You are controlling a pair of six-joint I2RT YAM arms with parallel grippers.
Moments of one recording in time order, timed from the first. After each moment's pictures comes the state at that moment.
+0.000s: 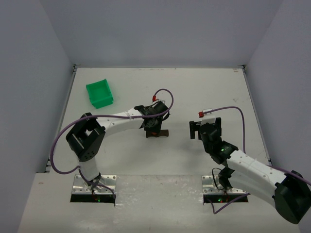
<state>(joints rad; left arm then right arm) -0.82 1.76 1.21 -0.61 -0.24 -0.59 0.65 0.87 0.27 0.08 0.60 0.15</state>
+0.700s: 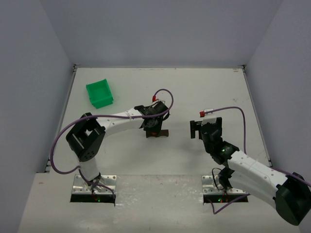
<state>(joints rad) -0.82 1.76 1.21 -0.61 -0.24 -0.59 0.65 0.85 0.27 0.08 0.60 0.15</state>
